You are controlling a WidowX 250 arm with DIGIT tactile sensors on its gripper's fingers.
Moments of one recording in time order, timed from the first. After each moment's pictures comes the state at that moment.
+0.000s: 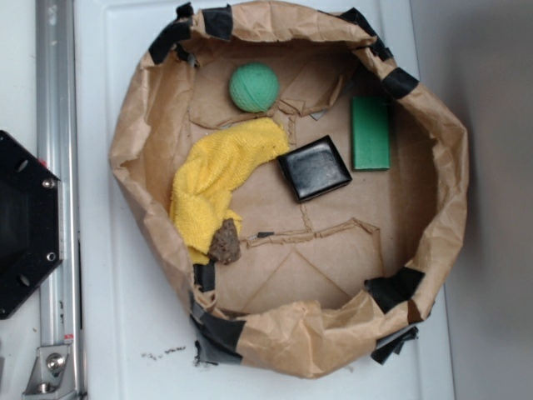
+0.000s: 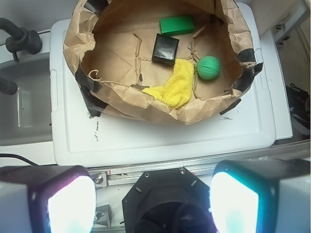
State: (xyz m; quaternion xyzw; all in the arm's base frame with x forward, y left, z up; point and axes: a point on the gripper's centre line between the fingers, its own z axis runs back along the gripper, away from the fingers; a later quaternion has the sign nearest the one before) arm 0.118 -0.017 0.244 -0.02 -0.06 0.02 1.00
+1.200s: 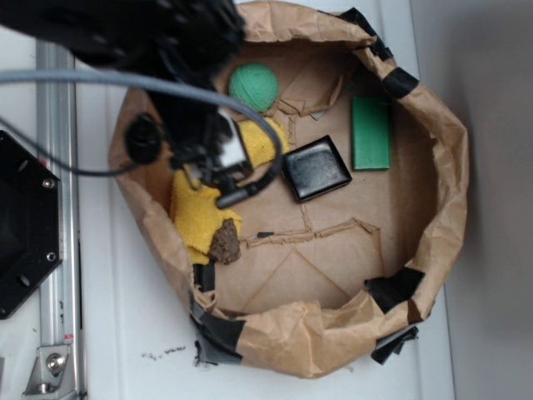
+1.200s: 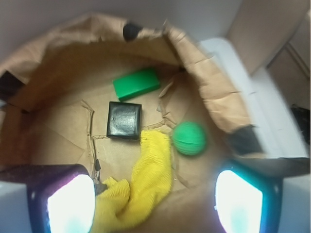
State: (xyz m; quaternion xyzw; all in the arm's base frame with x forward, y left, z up) arm 0.225 0.046 0.143 -0.01 -0.12 0.12 0.98
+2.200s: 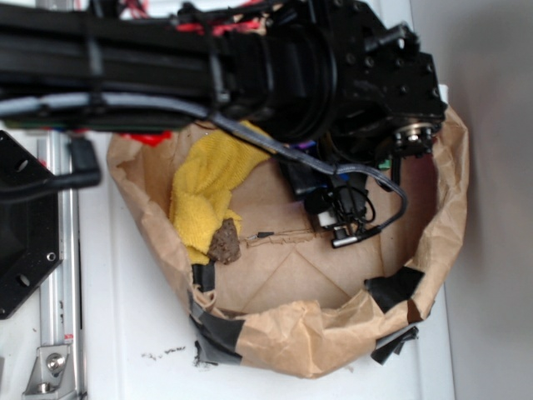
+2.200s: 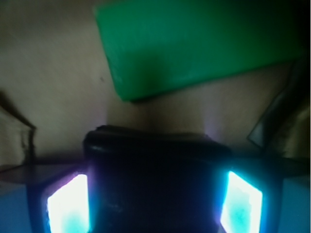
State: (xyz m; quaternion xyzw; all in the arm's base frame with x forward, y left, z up) arm 0.295 0.025 0.022 -0.01 0.08 0.08 0.99
